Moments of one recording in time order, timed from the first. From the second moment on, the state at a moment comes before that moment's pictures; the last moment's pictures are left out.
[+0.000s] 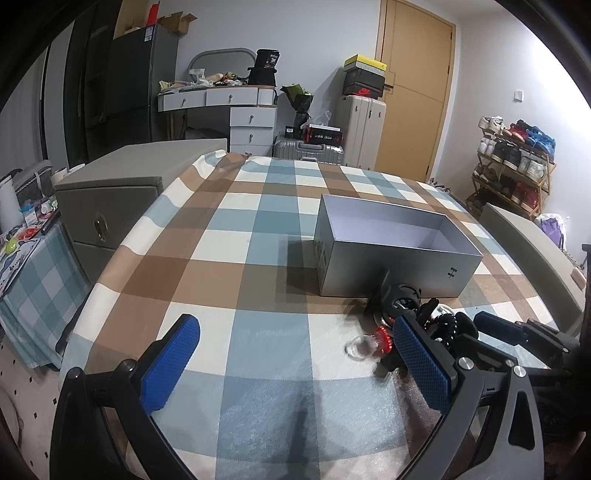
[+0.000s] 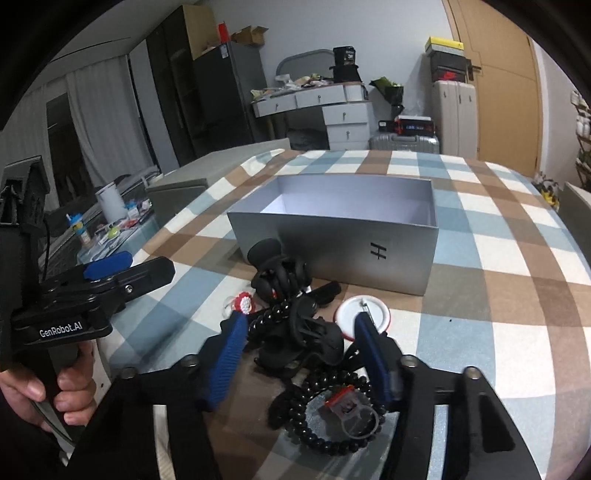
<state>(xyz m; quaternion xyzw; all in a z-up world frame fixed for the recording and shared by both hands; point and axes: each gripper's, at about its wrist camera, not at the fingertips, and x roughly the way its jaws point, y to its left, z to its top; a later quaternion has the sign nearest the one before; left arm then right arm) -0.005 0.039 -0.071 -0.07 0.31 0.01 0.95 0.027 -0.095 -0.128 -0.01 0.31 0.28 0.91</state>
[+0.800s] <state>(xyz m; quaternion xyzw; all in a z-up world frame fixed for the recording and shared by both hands) 0.004 0.022 -0.068 -0.05 0.32 -0.03 0.95 0.021 -0.121 -0.104 0.01 0.27 0.26 0.93</state>
